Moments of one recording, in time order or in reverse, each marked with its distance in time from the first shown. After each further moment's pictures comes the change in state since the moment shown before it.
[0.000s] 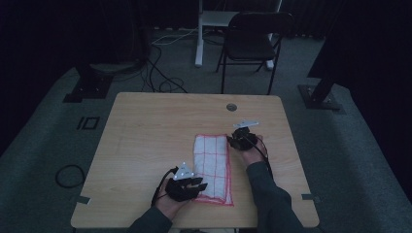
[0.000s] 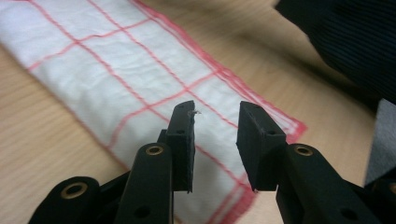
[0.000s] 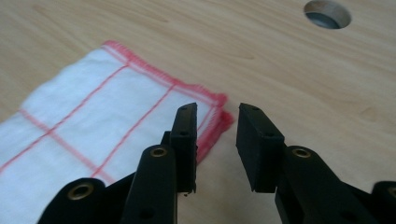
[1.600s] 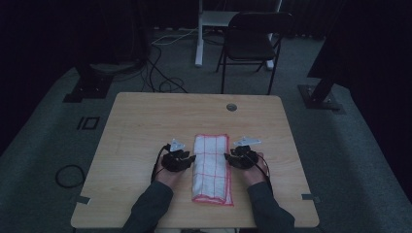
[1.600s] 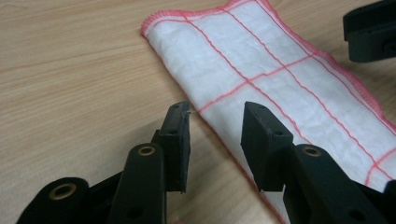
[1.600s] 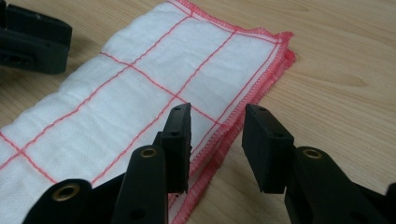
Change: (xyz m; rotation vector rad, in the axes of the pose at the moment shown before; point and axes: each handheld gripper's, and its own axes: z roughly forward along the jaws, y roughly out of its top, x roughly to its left) left arm 0.090 0.022 0.039 -0.018 0.228 -0.122; right arm 0.033 -0.046 -0.026 -0.010 0.076 0.020
